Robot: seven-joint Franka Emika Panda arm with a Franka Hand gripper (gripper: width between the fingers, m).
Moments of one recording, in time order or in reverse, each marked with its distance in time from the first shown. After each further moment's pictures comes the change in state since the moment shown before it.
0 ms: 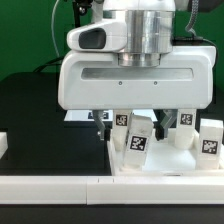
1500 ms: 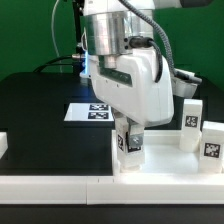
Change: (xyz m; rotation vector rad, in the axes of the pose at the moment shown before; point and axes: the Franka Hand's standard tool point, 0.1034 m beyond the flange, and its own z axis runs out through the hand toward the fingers) arm 0.001 0.007 0.002 0.116 -0.025 1.273
